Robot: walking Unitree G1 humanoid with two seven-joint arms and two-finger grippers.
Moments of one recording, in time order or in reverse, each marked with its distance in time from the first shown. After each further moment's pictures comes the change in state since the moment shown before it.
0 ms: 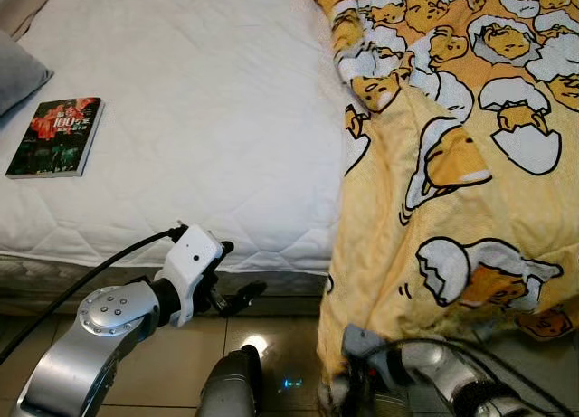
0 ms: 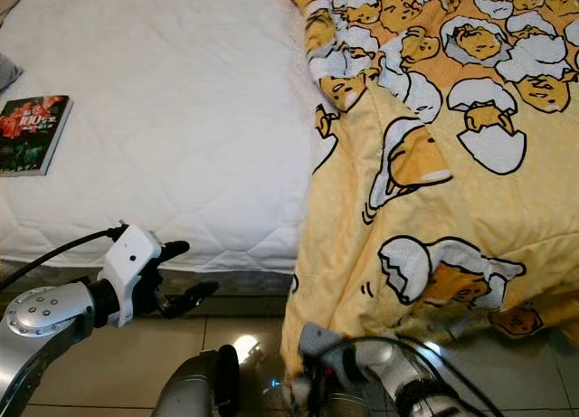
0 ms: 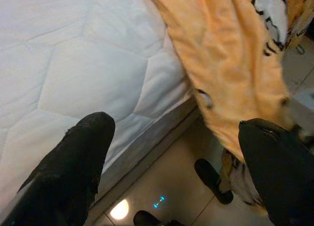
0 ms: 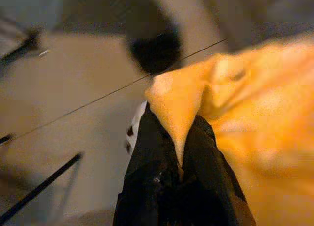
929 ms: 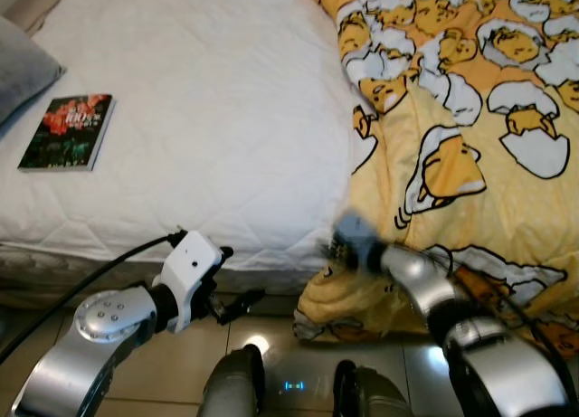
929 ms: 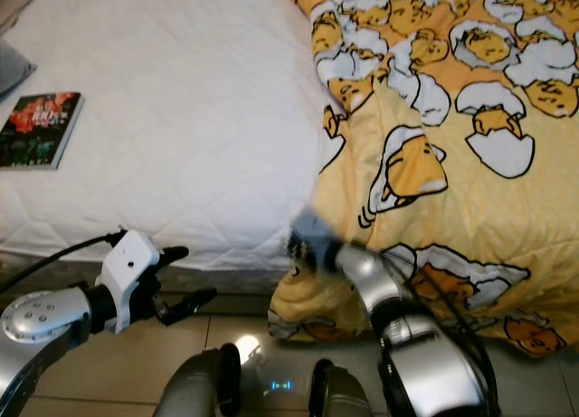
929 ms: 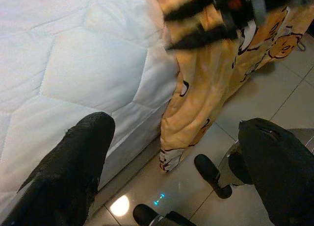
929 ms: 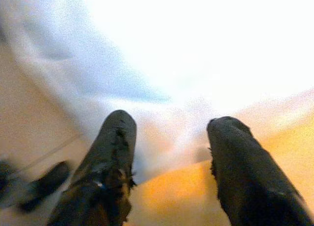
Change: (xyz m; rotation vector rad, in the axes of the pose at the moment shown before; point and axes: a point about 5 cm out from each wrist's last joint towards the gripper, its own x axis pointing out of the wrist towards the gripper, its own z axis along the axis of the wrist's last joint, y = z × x) left arm -0.003 -0.004 -0.003 0.004 0.013 -0.013; right arm -0.034 -0.089 0.114 -0.063 -0.281 -0.594
